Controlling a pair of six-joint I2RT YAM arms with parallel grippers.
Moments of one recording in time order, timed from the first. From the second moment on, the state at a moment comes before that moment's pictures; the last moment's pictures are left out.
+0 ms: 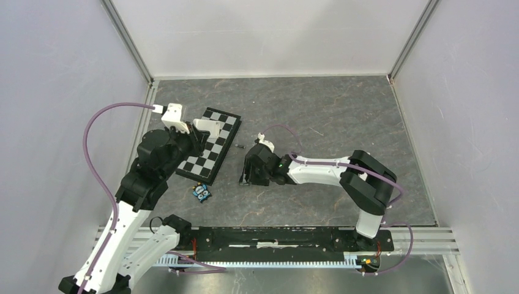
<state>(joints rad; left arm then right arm) -0.43 0.71 0.97 -0.51 -0.05 -0.24 1.02 1.78 1.05 -0.11 0.06 0.99</state>
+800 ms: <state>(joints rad) -0.43 0.66 0.97 -0.59 -0.21 -0.25 1.08 2.00 1.37 -0.51 0.23 1.46</state>
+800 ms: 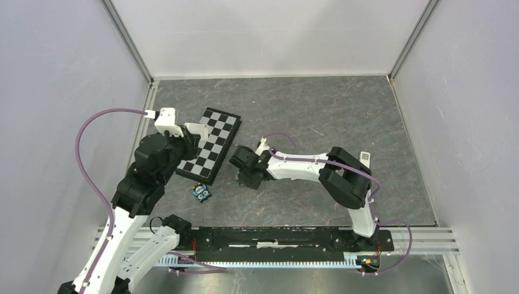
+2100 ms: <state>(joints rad) -0.43 0.64 0.96 -0.60 -0.22 -0.27 1.10 2.07 1.48 -0.66 0.50 1.20</state>
